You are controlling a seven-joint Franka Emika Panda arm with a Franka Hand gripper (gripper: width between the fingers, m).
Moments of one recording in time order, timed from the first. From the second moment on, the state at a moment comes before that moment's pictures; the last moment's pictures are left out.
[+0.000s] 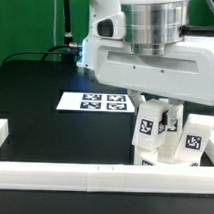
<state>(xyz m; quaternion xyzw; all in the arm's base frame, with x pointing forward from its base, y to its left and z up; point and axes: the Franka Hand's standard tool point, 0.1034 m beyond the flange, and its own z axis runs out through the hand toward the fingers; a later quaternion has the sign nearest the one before) 0.609 0.035 0.074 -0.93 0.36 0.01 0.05</state>
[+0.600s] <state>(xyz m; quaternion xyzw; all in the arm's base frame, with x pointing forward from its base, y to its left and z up) 0.613 0.034 0.073 -0.88 0.48 0.00 0.06</state>
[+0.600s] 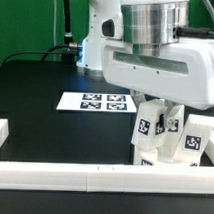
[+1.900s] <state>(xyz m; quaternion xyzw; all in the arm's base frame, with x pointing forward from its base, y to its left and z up) 0.613 0.039 0.107 -0.89 0.45 -0.02 0.08</state>
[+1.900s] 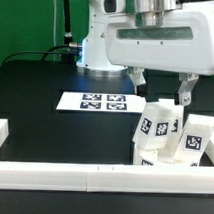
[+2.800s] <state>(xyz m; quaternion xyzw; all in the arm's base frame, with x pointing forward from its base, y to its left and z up) 0.623 0.036 0.125 -1.00 0.02 -0.03 0.04</state>
